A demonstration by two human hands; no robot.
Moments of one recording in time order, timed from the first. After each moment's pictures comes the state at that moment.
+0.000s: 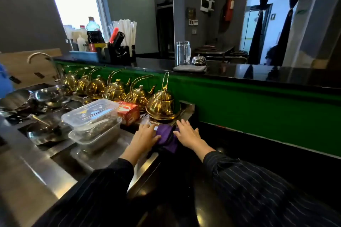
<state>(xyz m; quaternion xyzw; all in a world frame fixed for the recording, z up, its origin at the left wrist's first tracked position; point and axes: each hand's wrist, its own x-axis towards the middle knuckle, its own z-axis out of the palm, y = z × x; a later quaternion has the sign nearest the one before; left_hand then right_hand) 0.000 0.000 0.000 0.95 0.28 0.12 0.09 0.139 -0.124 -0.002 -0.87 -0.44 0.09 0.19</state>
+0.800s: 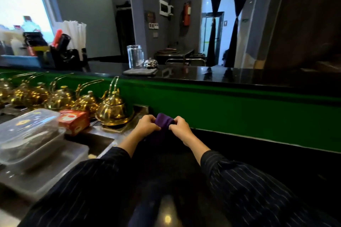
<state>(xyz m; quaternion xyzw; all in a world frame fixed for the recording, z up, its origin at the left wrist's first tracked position) 0.129 -0.129 0.048 0.87 0.25 0.12 0.41 0.207 -0.261 0.026 -0.81 -0.23 0.14 0.51</state>
